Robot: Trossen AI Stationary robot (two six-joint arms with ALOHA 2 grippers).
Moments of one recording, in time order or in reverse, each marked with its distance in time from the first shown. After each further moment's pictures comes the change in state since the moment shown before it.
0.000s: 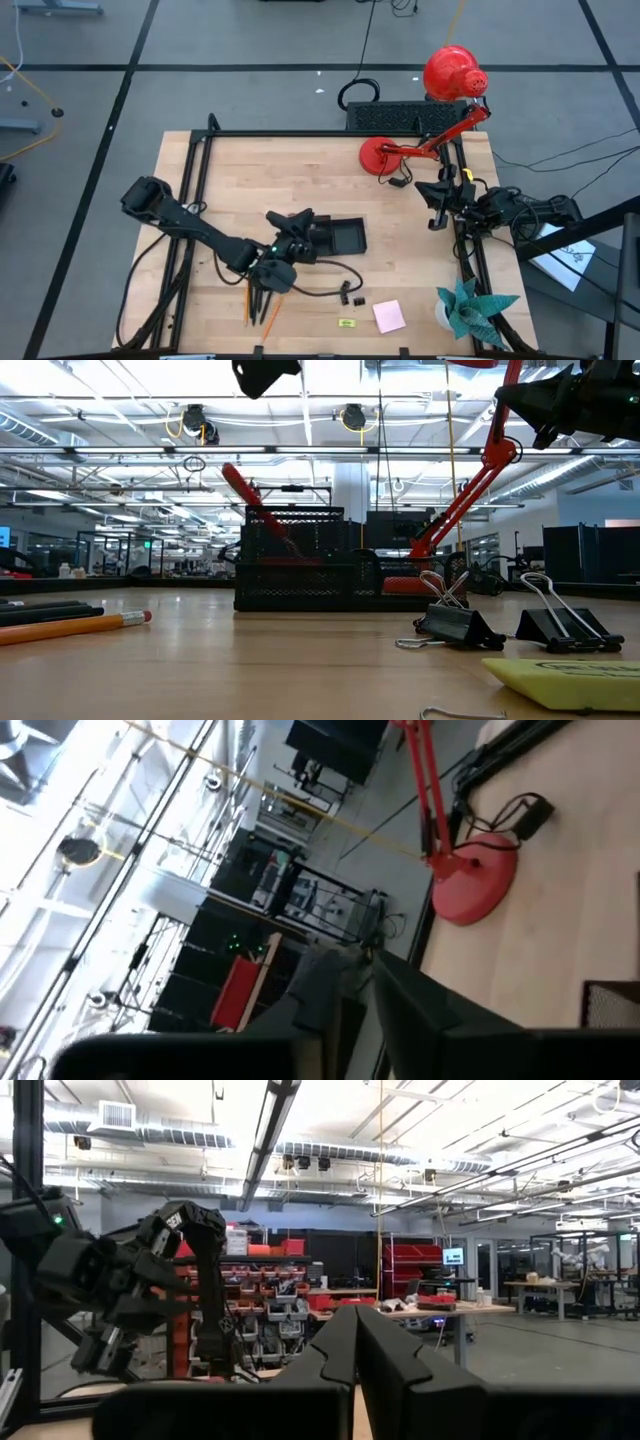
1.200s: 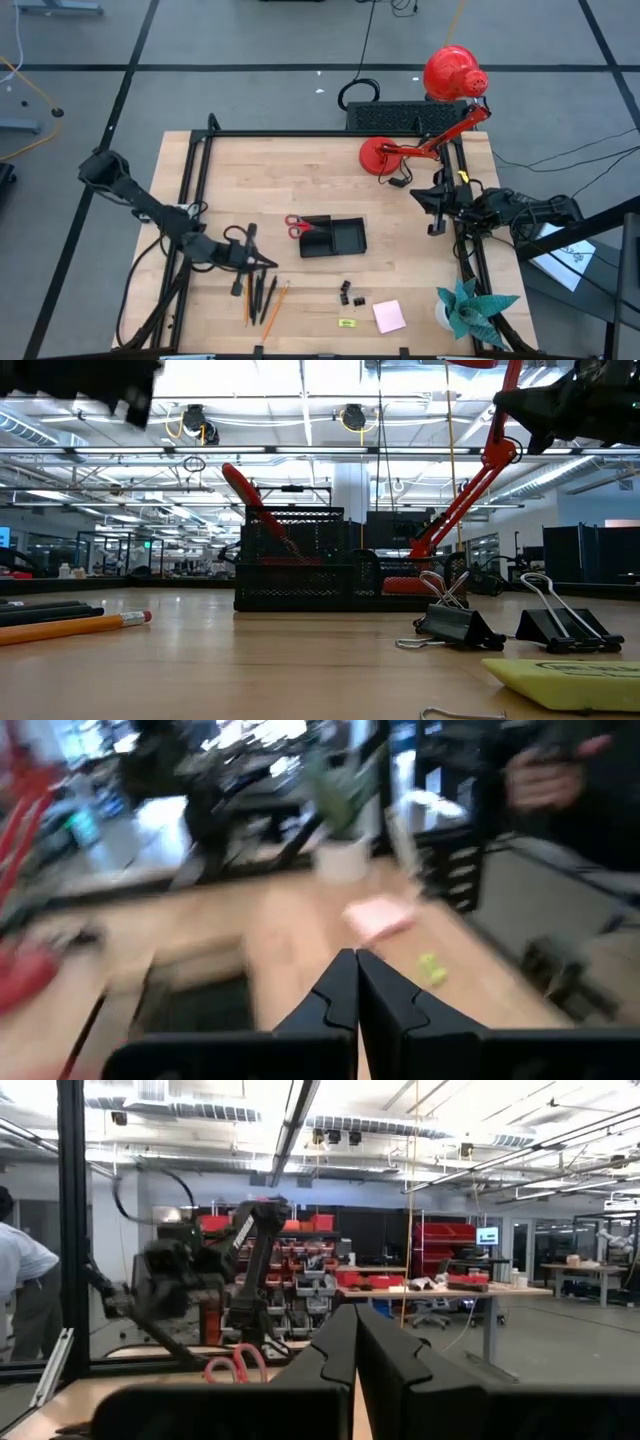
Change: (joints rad) left arm -0.146 -0.574 -0.862 0.559 1.001 -0.627; right arm 0.000 0.013 0.000 -0.072 -0.079 0.034
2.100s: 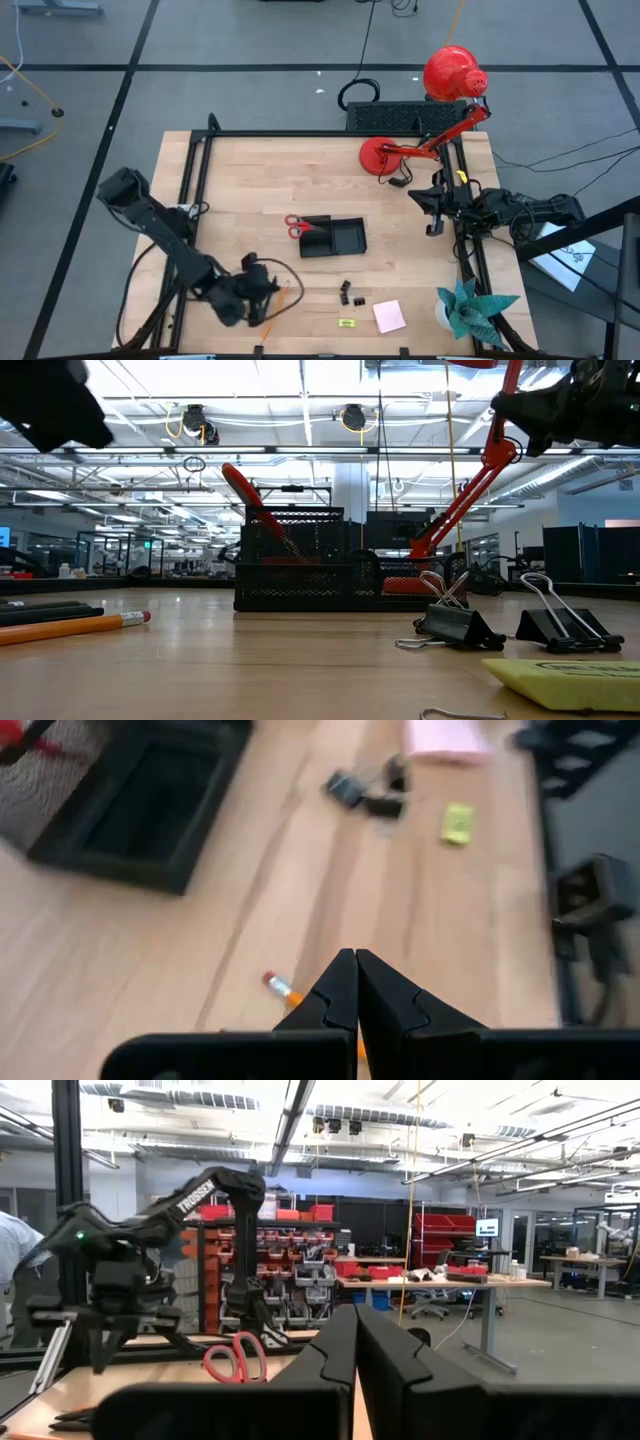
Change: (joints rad) left arm -0.145 0.392 0.580 -0.985 -0.131 -0.926; right arm 0.000 0.025 0.000 0.003 0.003 0.002
